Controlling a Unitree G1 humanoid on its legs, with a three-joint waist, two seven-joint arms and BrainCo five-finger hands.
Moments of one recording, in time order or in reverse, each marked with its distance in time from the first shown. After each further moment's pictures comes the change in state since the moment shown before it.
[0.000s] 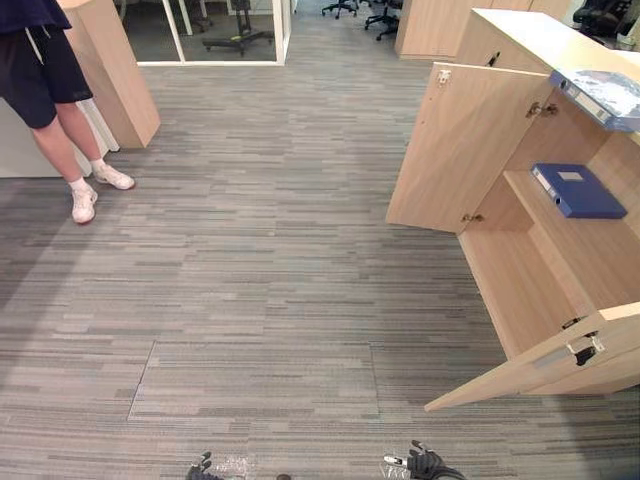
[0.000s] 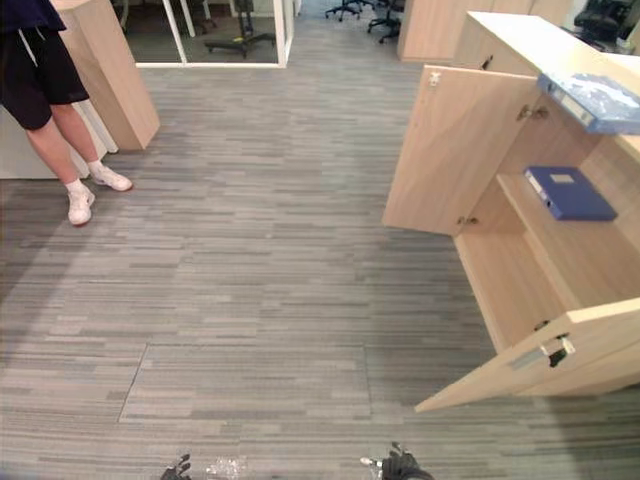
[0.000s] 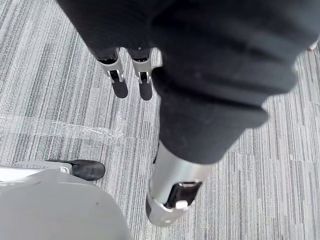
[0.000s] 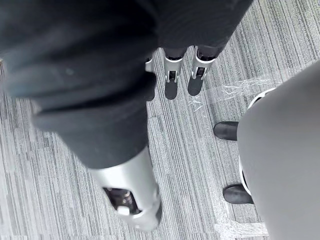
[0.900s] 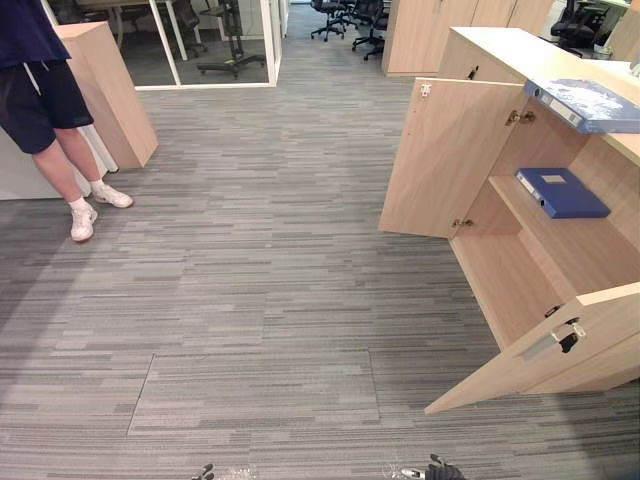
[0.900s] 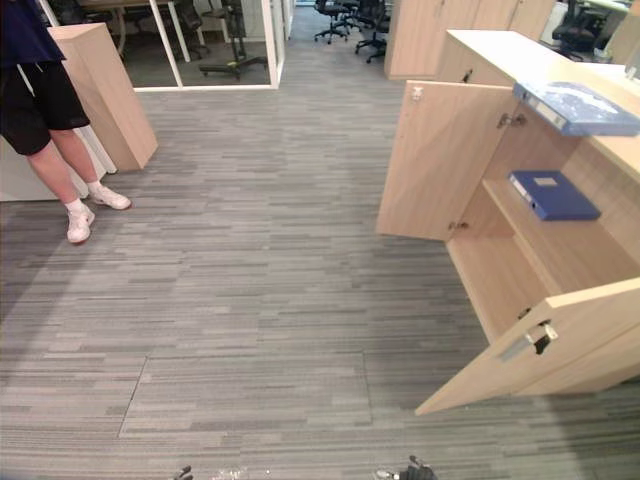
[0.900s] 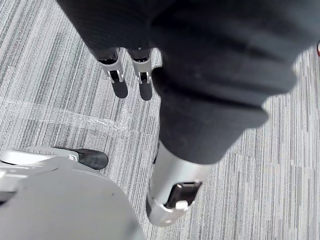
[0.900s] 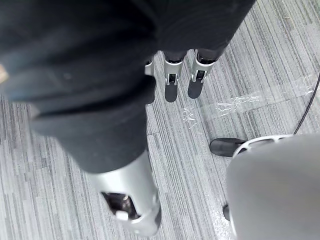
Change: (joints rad) left arm -0.001 0.000 -0.009 0.050 -0.123 0.021 -0.047; right arm 0.019 -0.050 -0.013 0.030 0.002 0.006 0.000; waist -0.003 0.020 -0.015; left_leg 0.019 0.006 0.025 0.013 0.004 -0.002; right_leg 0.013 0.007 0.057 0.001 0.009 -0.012
